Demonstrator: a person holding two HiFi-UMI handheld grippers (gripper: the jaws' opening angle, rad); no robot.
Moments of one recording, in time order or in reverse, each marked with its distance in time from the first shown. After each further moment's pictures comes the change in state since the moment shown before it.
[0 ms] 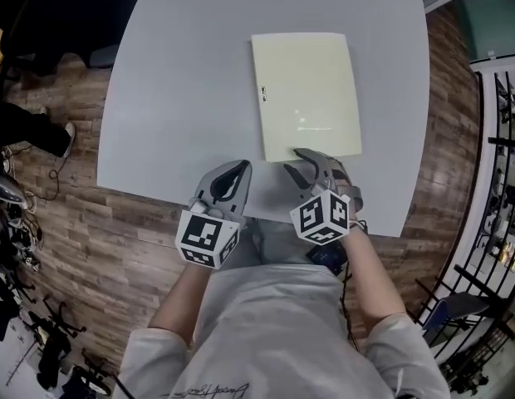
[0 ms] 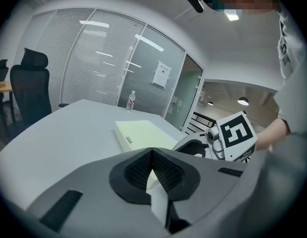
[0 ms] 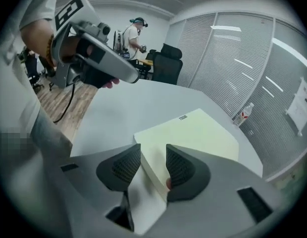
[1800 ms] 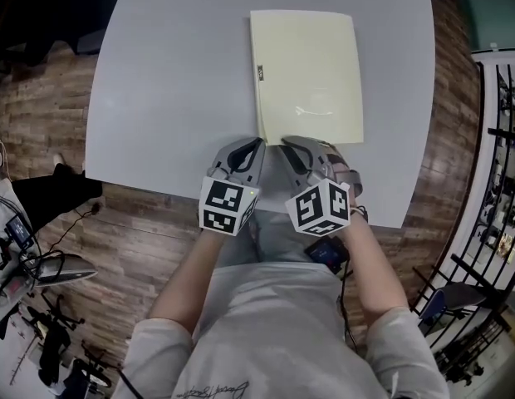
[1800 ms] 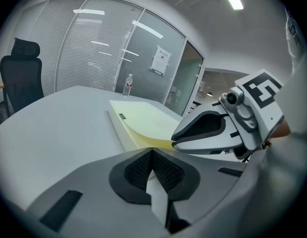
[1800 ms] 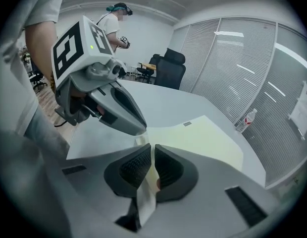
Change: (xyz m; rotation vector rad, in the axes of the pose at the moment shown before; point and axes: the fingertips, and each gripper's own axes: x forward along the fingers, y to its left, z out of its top) left arm 0.062 0.000 -0.062 0.014 0.126 -0.018; right arm 0.007 0.004 0.015 -0.036 -0.060 0.013
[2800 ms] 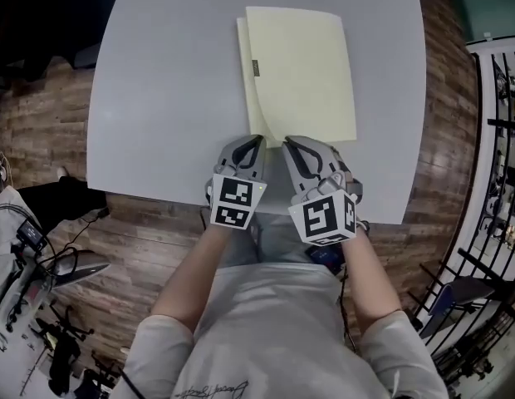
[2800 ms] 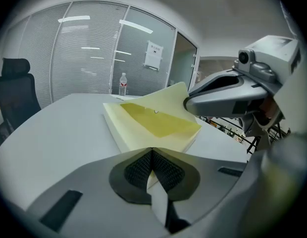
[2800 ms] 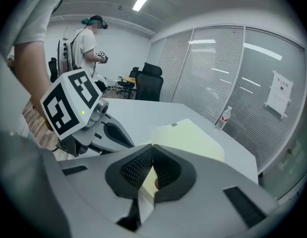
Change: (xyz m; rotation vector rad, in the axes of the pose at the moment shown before) left arm 0.019 -0.004 0.003 0.139 0.042 0.042; right arm -0.043 -0.034 0.028 0.187 -0.135 -0.170
